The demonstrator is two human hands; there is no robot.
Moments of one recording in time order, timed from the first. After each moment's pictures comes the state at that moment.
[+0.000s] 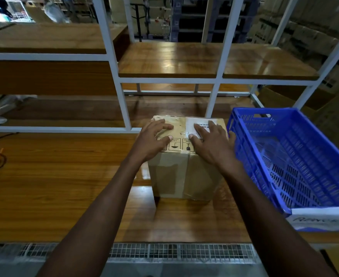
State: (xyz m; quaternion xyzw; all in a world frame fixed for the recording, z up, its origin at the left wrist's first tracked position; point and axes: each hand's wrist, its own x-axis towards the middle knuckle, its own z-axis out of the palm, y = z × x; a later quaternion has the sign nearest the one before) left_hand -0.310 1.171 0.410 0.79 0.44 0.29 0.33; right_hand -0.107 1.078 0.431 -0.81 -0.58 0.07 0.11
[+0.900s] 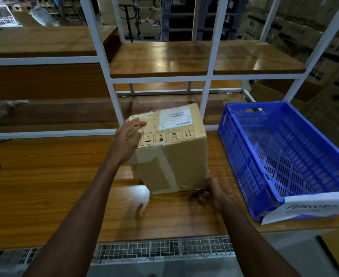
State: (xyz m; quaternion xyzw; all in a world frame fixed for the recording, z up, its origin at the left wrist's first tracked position) left_hand -0.363 1.187 0.393 0.75 0.45 0.35 0.35; right_hand -0.085 1.021 0.238 -0.67 -0.08 0.58 0.46
